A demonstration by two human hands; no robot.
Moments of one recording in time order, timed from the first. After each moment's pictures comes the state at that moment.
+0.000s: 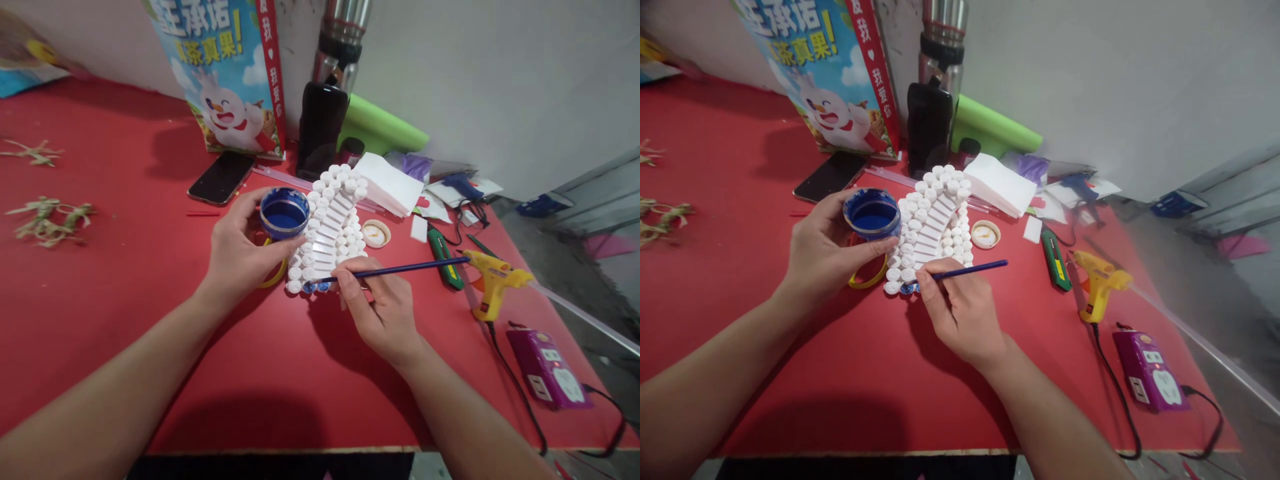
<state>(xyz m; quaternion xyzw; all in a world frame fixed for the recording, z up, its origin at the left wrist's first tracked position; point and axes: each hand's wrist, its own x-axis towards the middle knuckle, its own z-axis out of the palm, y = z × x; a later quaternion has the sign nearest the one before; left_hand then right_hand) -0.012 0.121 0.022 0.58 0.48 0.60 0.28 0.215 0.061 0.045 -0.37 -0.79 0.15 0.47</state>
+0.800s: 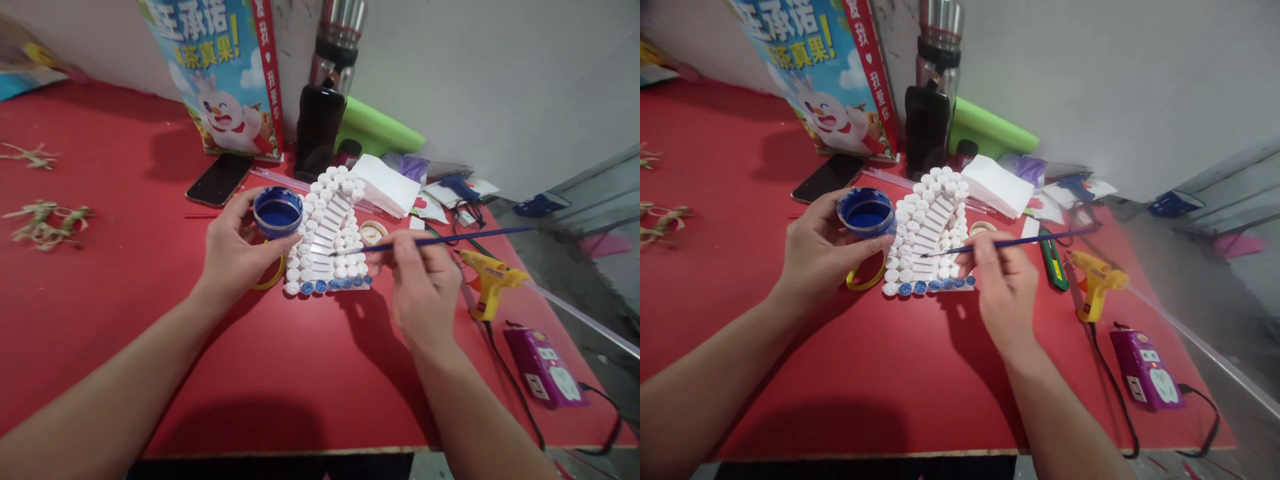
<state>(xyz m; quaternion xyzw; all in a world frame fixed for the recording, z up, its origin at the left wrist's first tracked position) -0.013 0.121 0.025 0.53 0.48 0.62 0.33 0.233 0.076 0.051 -0.43 -0.55 0.33 0.64</state>
